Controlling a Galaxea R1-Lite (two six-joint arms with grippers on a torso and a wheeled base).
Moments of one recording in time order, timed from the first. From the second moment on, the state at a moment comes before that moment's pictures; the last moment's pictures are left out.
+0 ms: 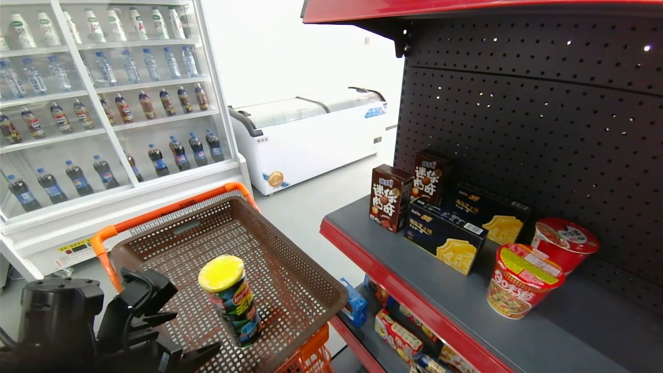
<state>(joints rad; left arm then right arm) -0.08 1.56 -0.18 -0.68 -0.22 0.23 0.00 0.00 0.00 0.00 -0.04 0.00</state>
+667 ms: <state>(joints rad) -0.10 1.87 -0.30 -1.01 -0.22 0.24 0.00 0.00 0.00 0.00 -0.04 0.00</state>
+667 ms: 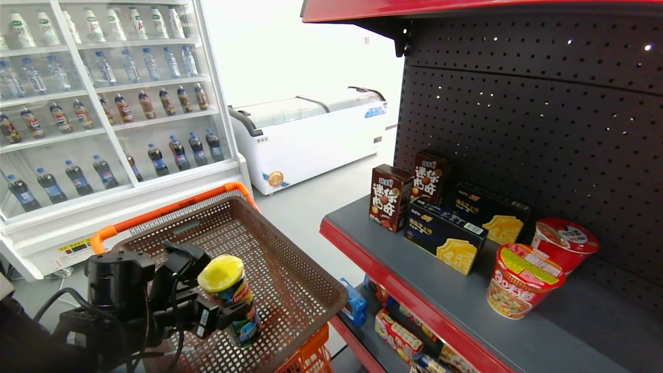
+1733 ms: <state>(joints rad) -0.19 2.05 -0.44 -1.00 -0.21 0.19 0.00 0.00 0.00 0.00 -0.04 0.00</state>
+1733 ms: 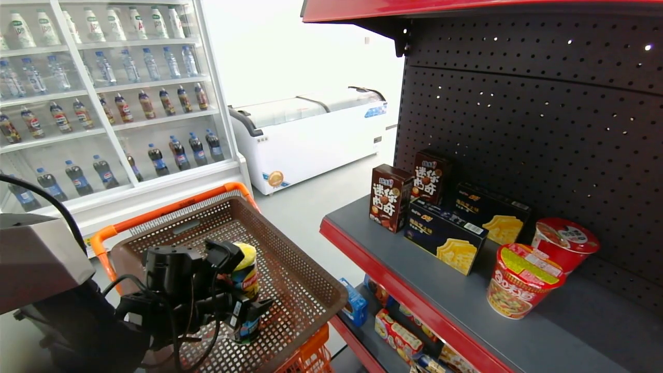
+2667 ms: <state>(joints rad) -0.27 1.84 -0.45 -0.94 -0.01 0.13 0.00 0.00 0.00 0.00 -0.04 0.00</state>
